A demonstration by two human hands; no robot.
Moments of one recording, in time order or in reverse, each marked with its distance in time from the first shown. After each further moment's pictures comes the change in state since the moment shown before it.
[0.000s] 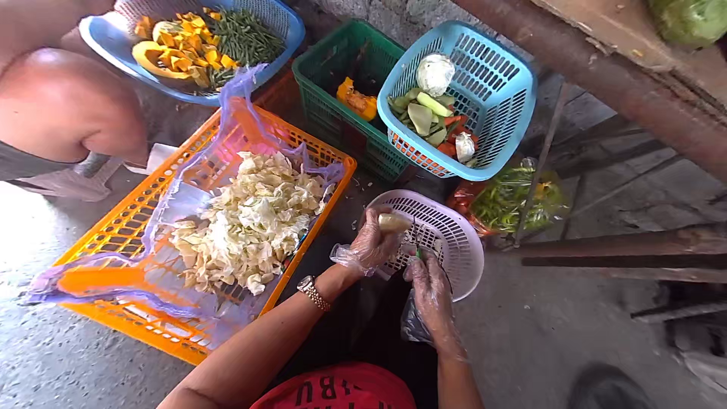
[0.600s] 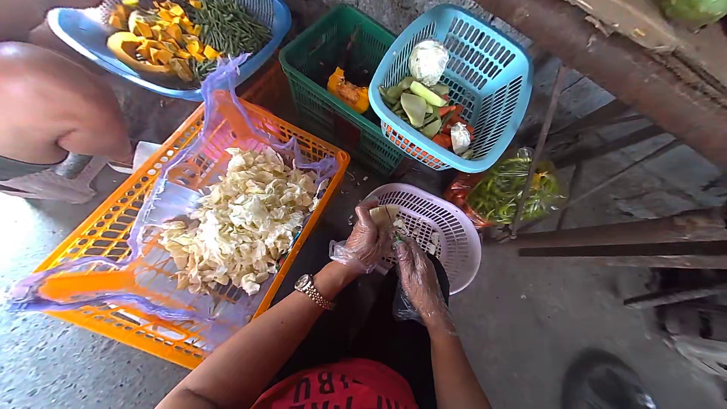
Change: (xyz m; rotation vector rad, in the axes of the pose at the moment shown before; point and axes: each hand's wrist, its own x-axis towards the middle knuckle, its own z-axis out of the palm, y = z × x) left_hand 0.005 -0.015 0.010 0.139 0.154 0.144; right_hand 0.018 -0.007 0.007 -0.121 -0.107 0.030
